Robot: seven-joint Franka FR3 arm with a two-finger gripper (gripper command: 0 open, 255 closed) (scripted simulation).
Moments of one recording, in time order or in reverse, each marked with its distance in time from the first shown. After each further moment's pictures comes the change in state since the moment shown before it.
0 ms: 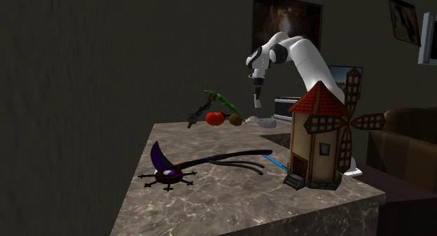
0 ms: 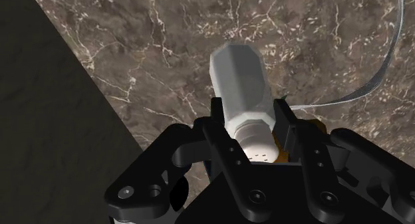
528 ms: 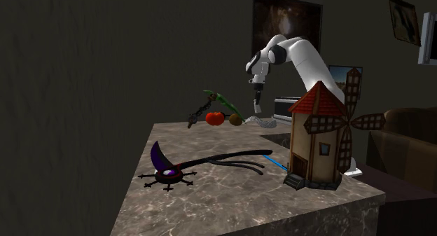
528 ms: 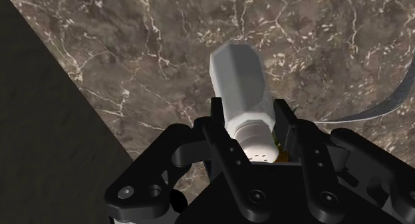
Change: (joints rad) arm 0.010 0.019 0.011 -0.087 0.020 0.096 -0.024
